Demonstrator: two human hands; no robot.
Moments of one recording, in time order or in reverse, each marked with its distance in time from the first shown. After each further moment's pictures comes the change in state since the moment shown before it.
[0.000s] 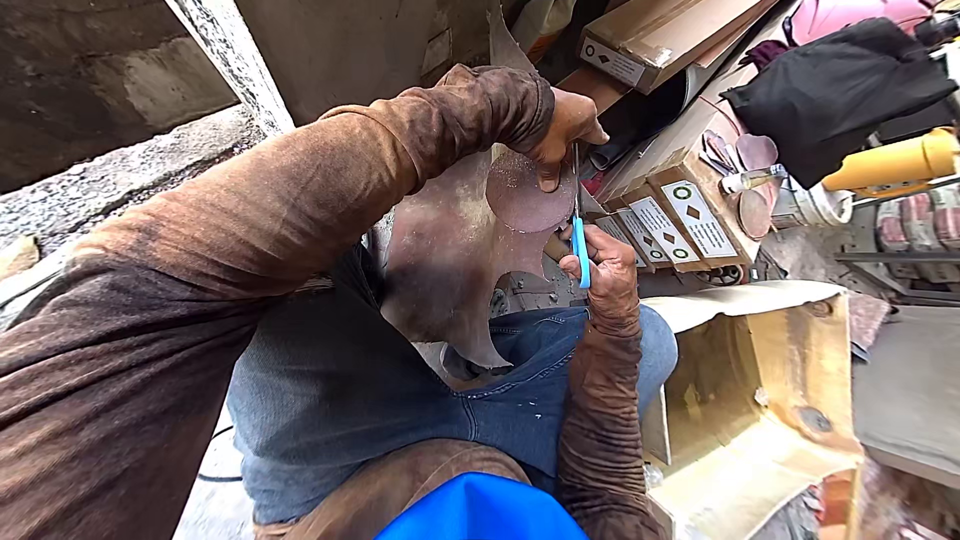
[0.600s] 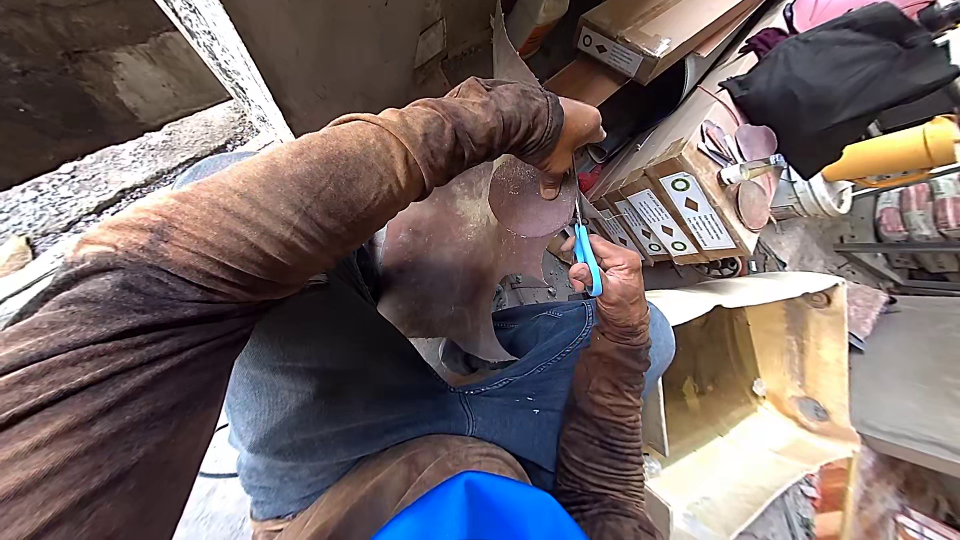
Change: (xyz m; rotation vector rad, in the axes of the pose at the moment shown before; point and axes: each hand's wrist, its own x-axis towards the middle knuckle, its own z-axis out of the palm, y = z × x) left_hand 0.025 0.009 0.016 0.100 0.003 -0.039; right_hand -0.019 -0.001 -0.014 0.135 -0.051 0.070
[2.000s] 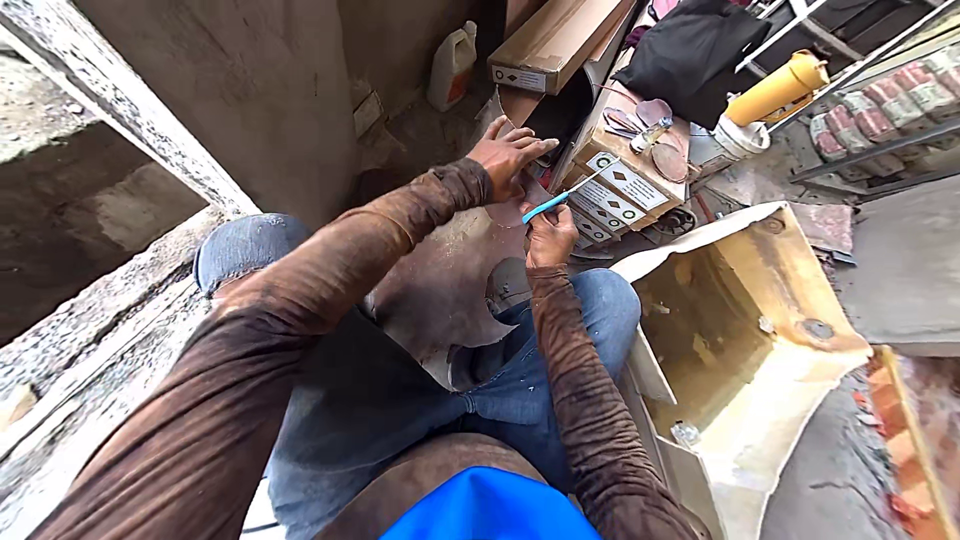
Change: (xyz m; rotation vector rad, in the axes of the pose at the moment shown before) left_hand 0.045 0.021 0.056 0.075 0.483 0.141; right_hand 0.031 0.025 0.039 0.246 0.975 0.166
